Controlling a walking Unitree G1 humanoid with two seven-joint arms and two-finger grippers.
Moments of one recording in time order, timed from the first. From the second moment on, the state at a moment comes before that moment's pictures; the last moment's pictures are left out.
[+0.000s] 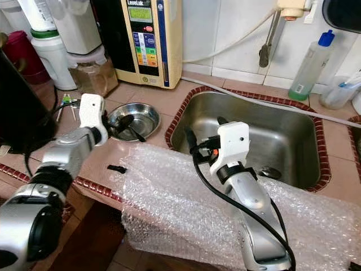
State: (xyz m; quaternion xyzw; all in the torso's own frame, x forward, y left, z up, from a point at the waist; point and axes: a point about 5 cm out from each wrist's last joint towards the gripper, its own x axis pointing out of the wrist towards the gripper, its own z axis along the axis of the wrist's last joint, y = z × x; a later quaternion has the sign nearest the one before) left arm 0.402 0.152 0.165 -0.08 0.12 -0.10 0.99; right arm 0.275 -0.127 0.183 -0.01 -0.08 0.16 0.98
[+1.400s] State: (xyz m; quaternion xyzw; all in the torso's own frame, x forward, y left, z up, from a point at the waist) left arm 0.397 0.108 0.151 -0.22 0.23 -0.02 0.95; right arm 0.274 -0.123 0.182 -0.02 -0.08 0.15 0.98
